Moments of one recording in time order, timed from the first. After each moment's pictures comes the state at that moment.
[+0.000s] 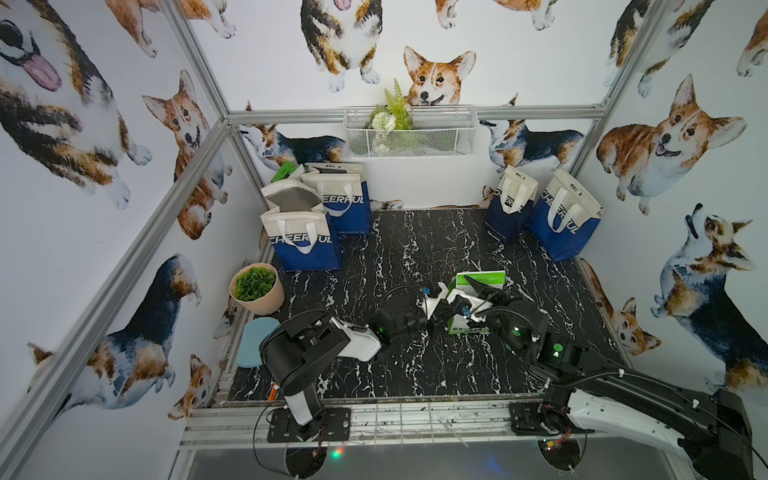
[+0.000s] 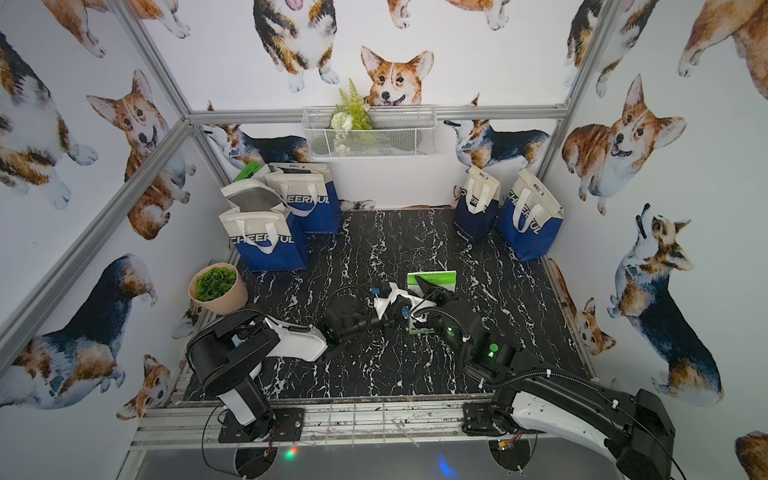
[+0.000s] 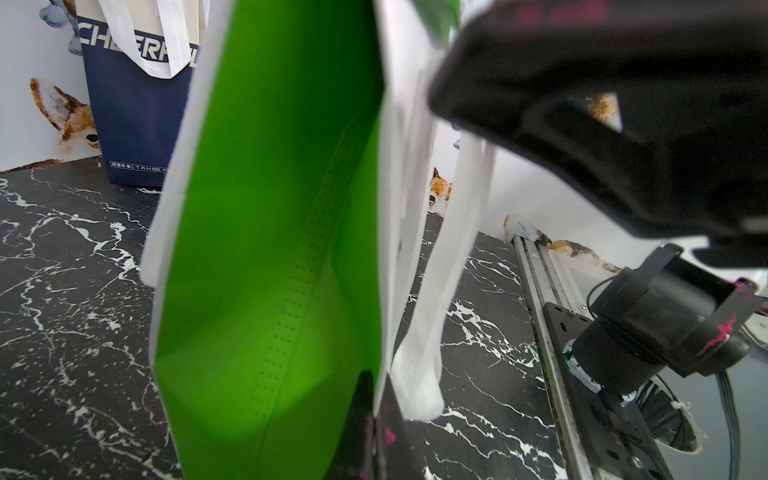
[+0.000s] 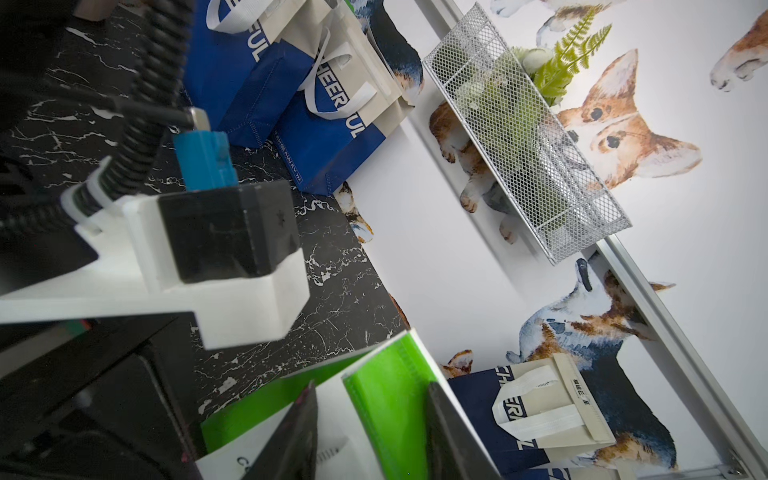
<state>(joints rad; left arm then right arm) -0.90 1.72 0.57 1.07 0.41 -0.21 1.00 0.85 0.56 0.11 0.44 -0.76</state>
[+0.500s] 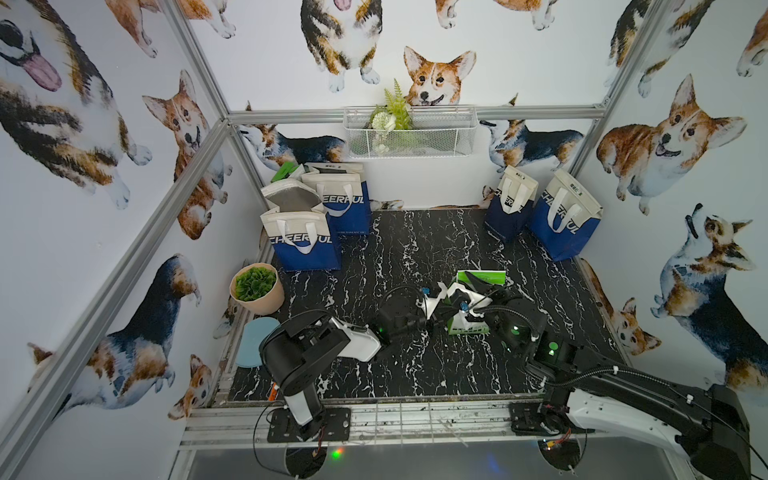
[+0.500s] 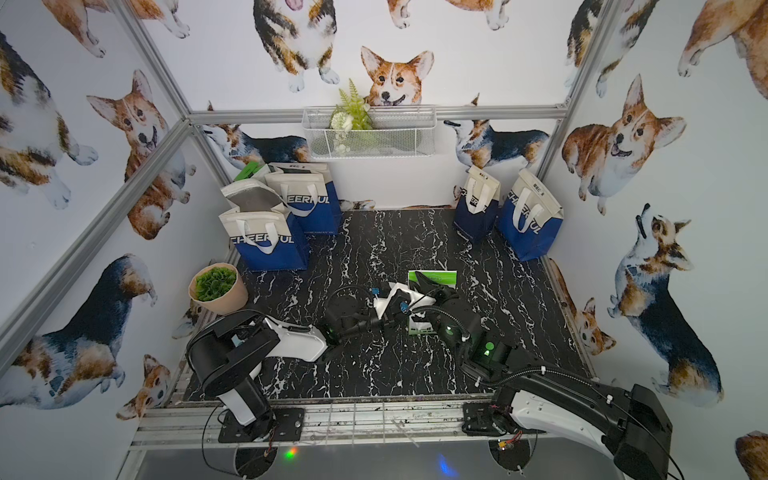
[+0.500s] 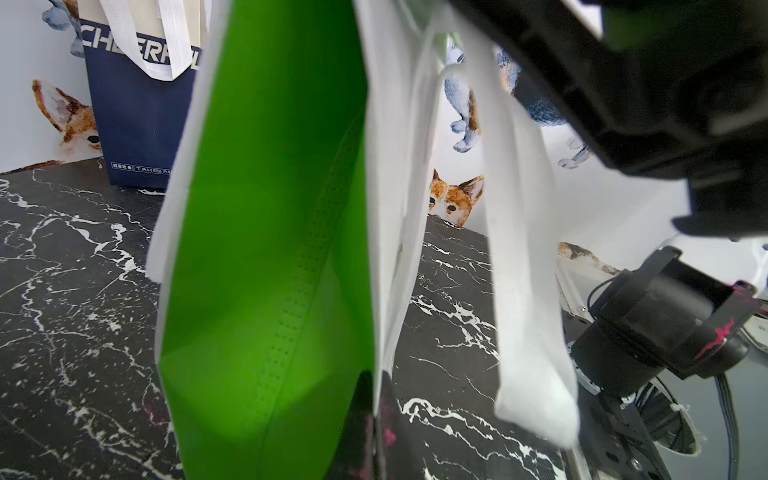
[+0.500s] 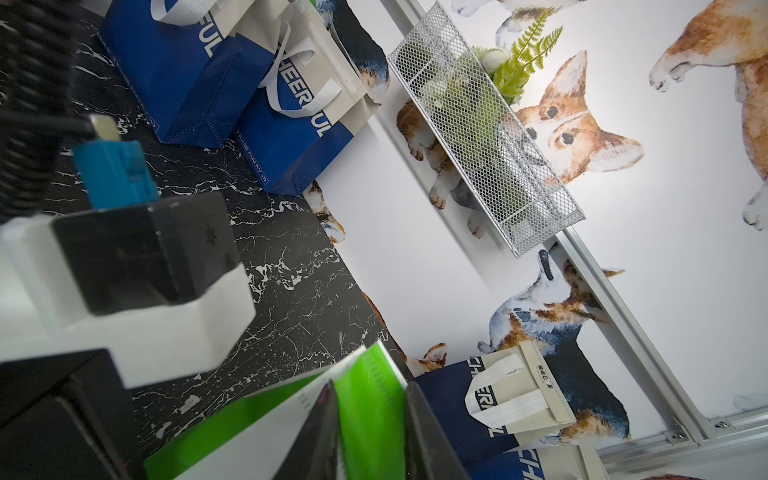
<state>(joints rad) -0.90 1.72 0.57 1.07 0.41 -0.21 1.00 0.87 0.56 0.20 0.51 -0.79</state>
